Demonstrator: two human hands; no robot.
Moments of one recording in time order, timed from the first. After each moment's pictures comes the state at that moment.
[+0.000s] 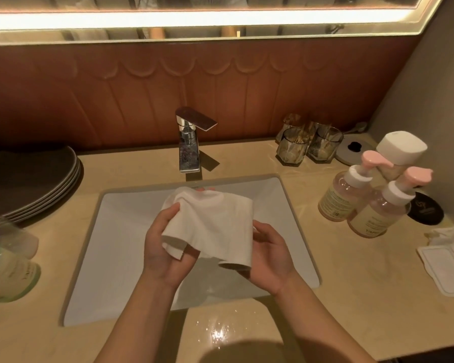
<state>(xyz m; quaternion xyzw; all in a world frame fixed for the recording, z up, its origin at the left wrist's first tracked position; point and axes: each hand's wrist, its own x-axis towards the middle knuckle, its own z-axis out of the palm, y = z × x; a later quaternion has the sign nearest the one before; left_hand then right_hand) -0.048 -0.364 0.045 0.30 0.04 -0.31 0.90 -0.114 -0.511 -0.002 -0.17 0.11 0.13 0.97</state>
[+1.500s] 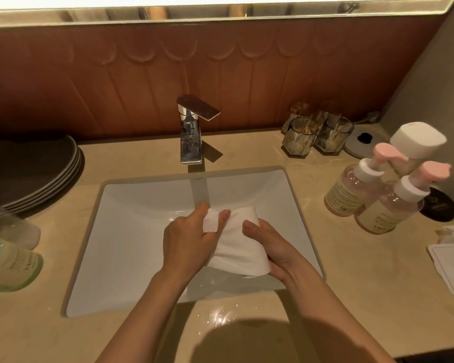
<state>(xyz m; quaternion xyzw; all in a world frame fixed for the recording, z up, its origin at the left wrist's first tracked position) -0.039 -0.376 -0.001 0.92 -0.22 0.07 0.33 -0.098 -0.528 -0.018 -0.42 0.12 0.15 0.89</state>
